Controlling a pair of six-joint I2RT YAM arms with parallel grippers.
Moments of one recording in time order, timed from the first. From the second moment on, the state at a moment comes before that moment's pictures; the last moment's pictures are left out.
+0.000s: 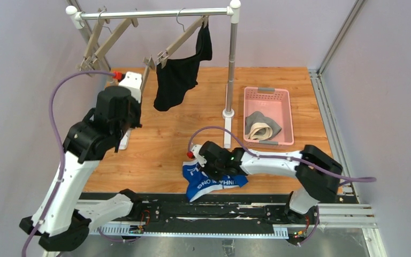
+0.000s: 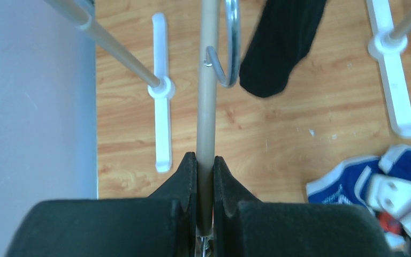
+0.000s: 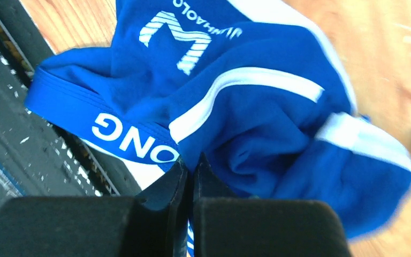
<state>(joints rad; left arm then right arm) -0.55 0.96 1.48 -1.06 -0.49 -0.07 1.12 1.62 0.91 -0.30 -0.06 0.03</state>
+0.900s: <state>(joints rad) -0.10 1.47 2.13 -1.00 0.15 0.02 0.61 1.04 1.19 -0.41 0.46 -0.17</state>
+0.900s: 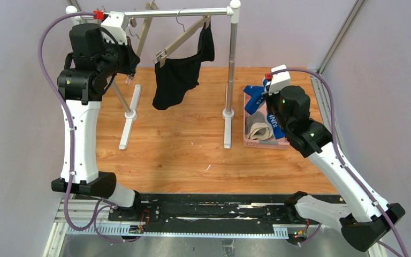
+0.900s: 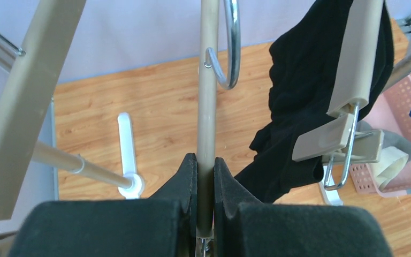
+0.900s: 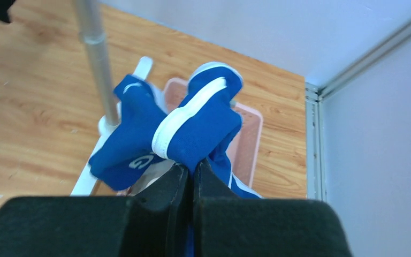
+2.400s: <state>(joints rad) -0.05 1.44 2.18 -0.86 0.10 -0.02 0.32 1.28 0.97 -0.23 0.14 -0.06</state>
